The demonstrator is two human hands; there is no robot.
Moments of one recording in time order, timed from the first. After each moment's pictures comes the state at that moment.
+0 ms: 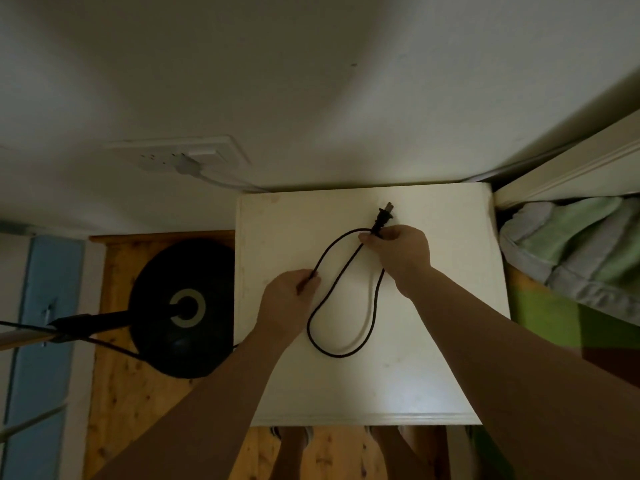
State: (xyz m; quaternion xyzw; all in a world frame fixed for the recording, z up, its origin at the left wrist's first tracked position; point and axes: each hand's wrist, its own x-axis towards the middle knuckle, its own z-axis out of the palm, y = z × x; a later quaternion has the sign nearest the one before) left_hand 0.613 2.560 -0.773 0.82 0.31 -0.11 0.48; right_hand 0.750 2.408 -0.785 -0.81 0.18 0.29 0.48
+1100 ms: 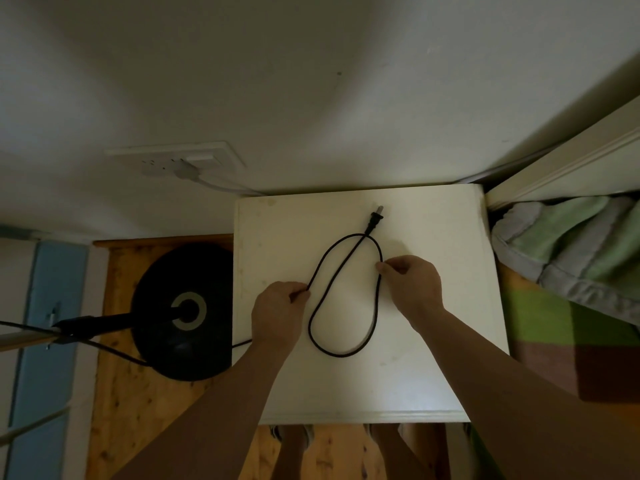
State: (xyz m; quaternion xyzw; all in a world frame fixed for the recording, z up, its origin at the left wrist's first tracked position) left_hand 0.594 2.552 -0.784 0.81 0.38 -0.09 0.44; right_hand 0.710 2.366 -0.792 -0.86 0.13 0.25 0.42
